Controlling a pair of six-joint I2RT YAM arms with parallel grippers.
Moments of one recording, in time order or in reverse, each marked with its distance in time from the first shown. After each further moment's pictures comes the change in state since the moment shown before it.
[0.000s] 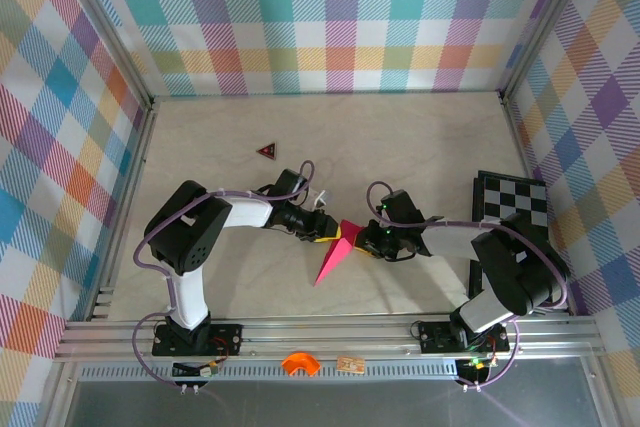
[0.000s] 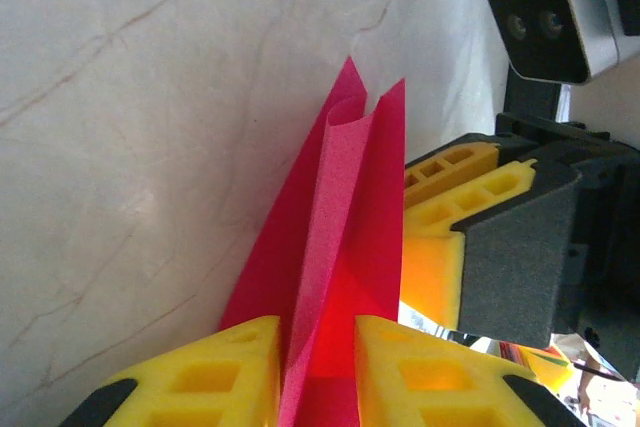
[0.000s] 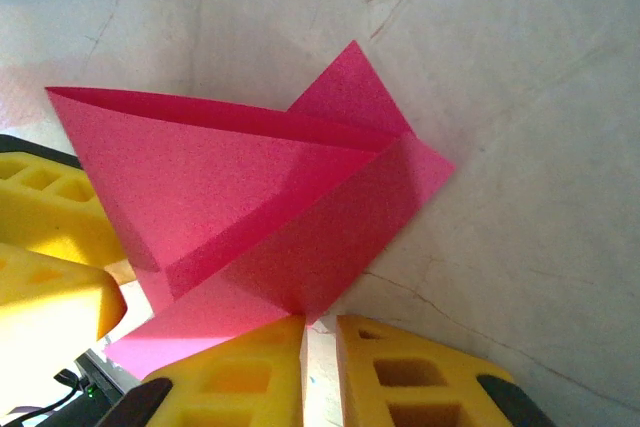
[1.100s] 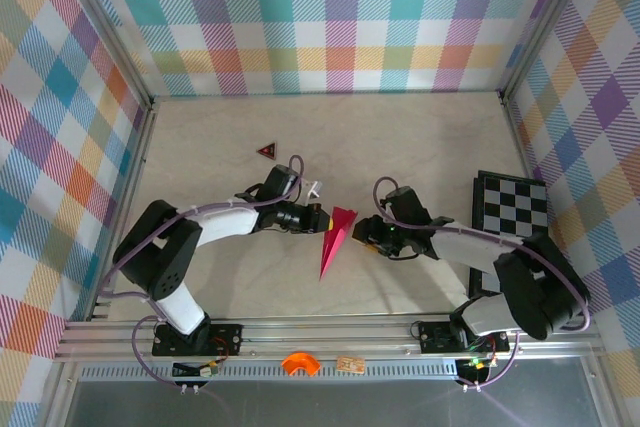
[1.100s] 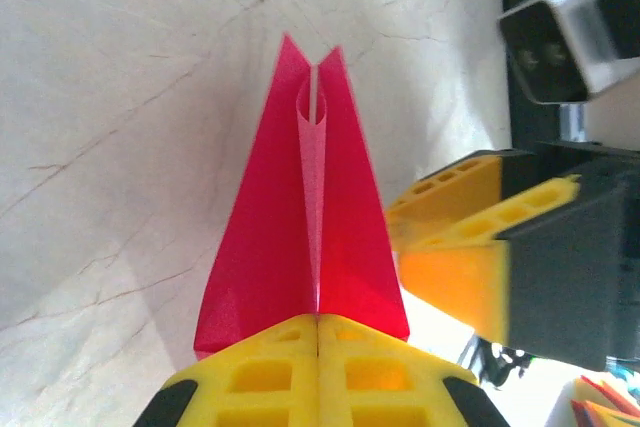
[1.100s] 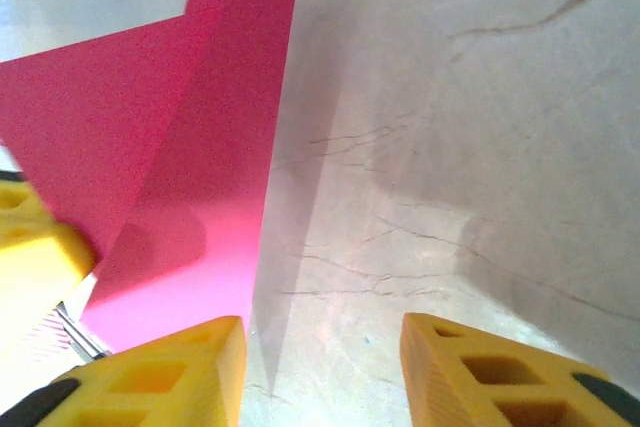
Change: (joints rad) left arm -0.023 -0.240 -0.071 -0.037 -0.244 0.026; right arm 0.000 -0.168 0.002 -0.073 0.051 0.000
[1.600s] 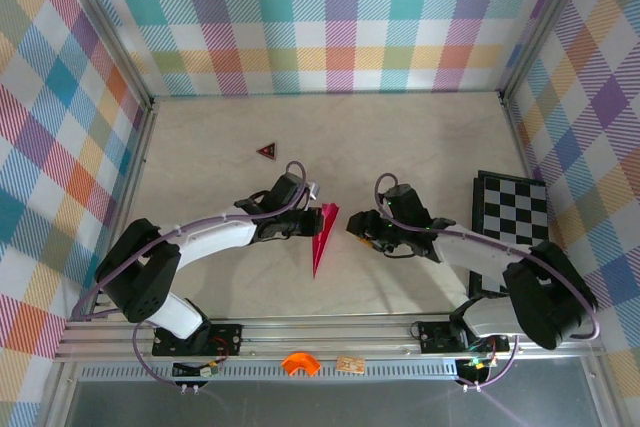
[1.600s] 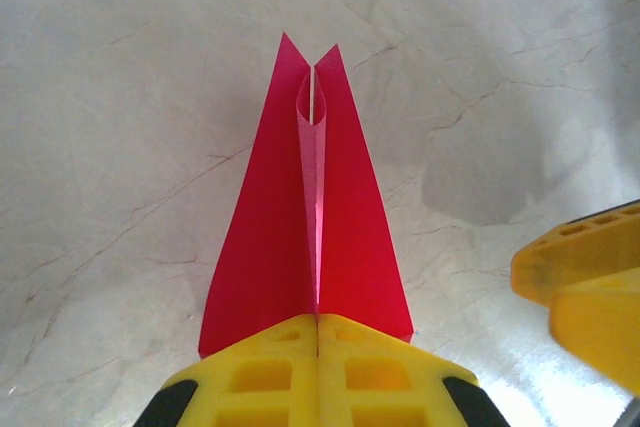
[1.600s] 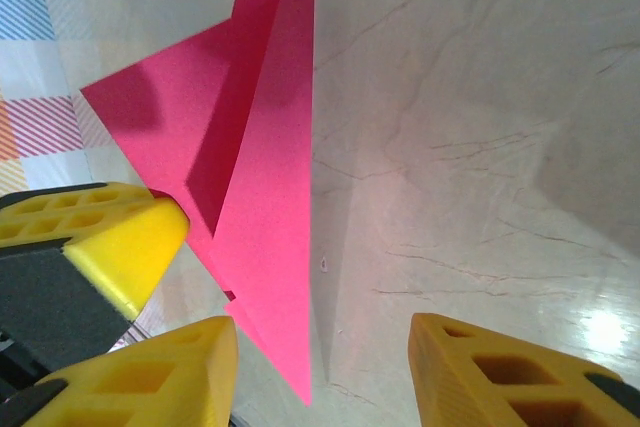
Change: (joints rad) left arm -0.121 -0.128 -0.001 -0.152 -0.428 -0.034; right arm 0.052 -0.021 0.013 0.076 -0.001 0.084
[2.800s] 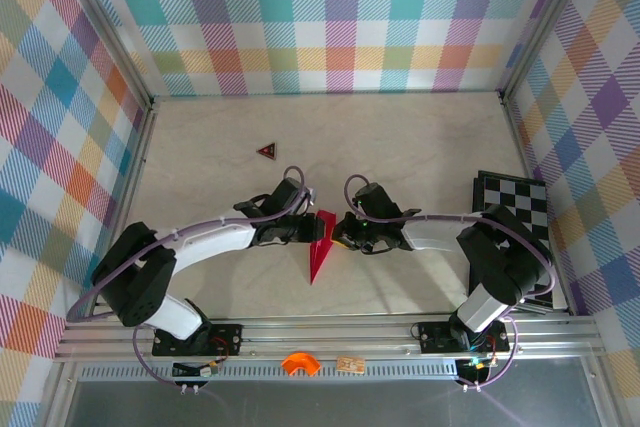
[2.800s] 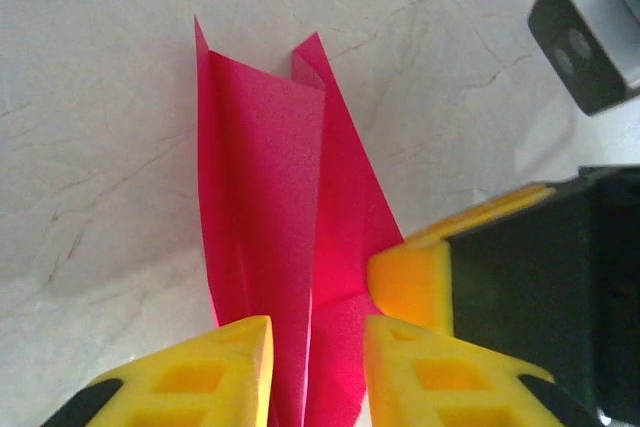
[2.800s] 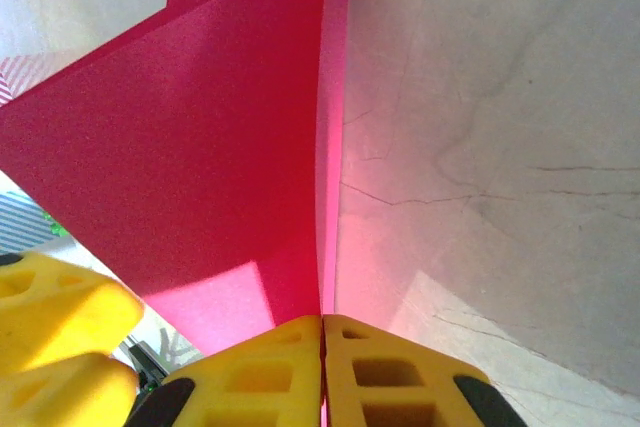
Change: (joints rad) left arm -0.023 -0.047 -0.021 -0.078 -0.023 -0.042; right arm 0.090 0.280 0.136 0.054 -0.016 0.051
